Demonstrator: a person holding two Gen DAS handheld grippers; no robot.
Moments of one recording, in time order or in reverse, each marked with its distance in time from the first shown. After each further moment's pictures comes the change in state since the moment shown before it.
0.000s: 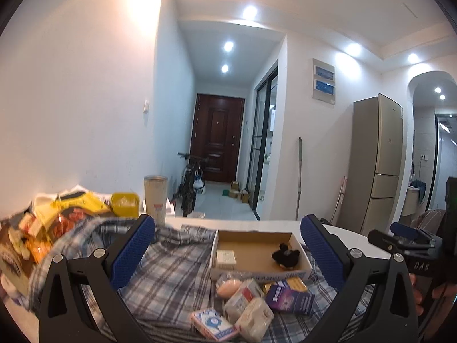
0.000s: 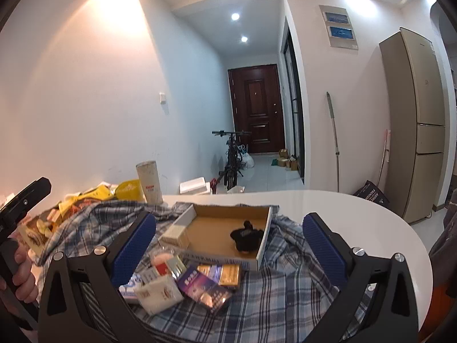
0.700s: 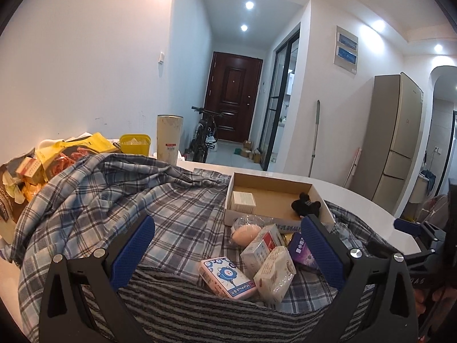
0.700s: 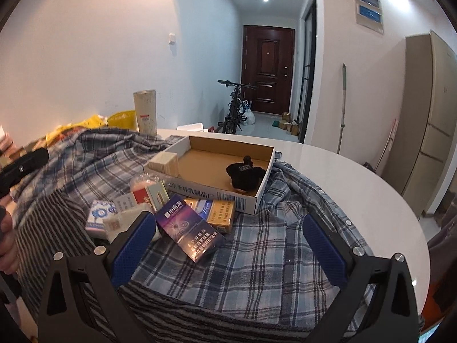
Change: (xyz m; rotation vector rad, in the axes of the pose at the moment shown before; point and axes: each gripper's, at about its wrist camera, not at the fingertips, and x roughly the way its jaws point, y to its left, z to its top) left arm 0.038 0.017 -0.068 -0.057 0.212 0.068; right arm 0.049 0.008 -0.067 -0.171 0.247 -0.018
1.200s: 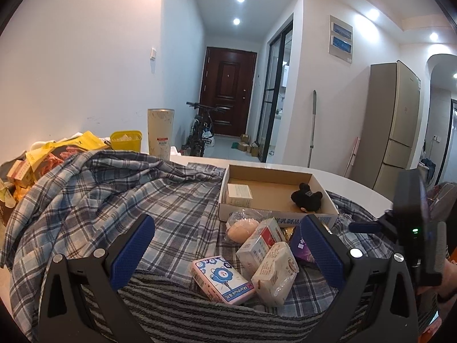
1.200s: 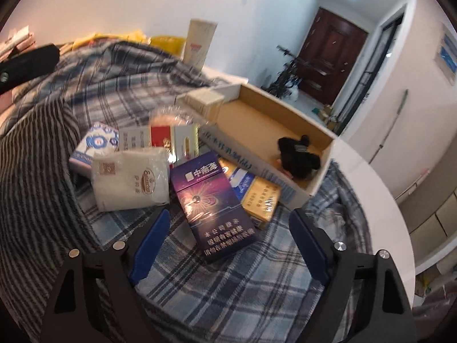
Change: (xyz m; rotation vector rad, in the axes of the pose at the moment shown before) left arm 0.026 -0.008 -0.007 0.036 0.035 -0.014; right arm 0.080 0.047 -0.009 -0.368 0.228 0.111
